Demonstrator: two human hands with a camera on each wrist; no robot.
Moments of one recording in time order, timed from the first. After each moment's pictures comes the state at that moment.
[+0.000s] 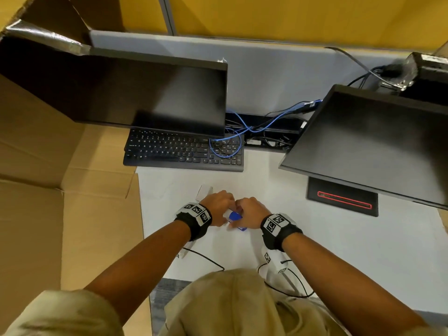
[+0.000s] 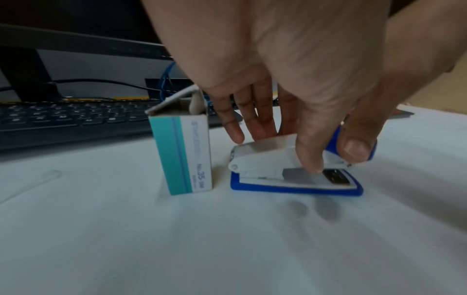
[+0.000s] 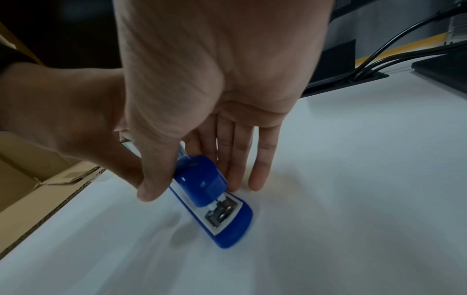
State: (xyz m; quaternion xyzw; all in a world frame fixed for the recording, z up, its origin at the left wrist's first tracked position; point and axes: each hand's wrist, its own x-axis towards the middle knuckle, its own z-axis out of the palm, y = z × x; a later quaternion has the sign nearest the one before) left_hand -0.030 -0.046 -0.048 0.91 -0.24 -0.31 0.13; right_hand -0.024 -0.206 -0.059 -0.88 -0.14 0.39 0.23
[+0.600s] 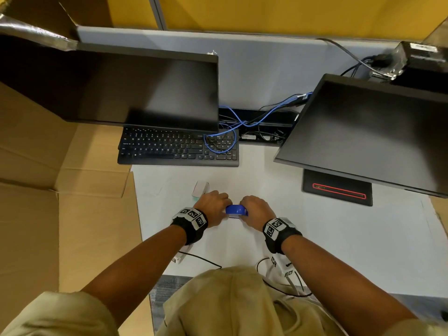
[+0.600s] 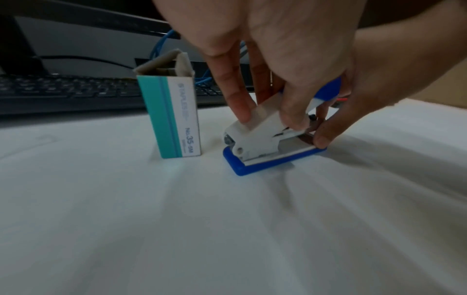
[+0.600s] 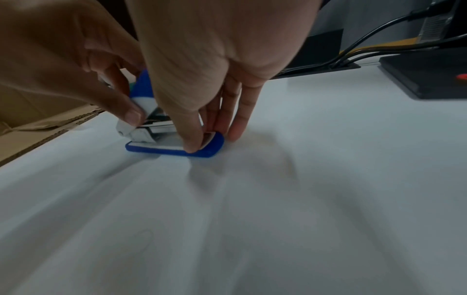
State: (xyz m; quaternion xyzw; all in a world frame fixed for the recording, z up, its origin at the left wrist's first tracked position) left_hand -0.048 -0.051 -0.054 0.94 -0.23 -0.23 0.08; right_hand -0.046 -0.227 -0.077 -0.93 -0.17 0.26 0.19
